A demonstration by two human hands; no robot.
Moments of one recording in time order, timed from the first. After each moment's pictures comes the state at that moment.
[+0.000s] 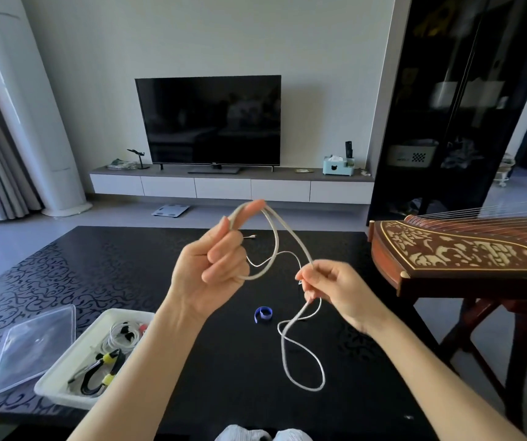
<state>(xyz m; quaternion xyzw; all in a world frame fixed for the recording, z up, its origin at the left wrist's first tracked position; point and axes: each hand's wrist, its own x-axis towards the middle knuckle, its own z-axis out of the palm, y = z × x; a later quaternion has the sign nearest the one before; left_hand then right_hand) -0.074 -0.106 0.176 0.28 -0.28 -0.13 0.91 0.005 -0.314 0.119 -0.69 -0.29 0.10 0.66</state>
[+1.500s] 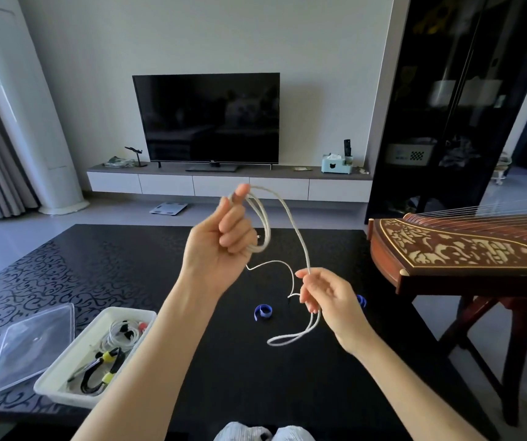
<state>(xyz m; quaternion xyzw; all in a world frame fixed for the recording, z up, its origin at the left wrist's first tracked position) -0.056 -0.114 0.189 0.29 -0.20 -0.01 0.94 -0.009 -0.299 0.088 -0.70 -0.23 0.00 0.67</state>
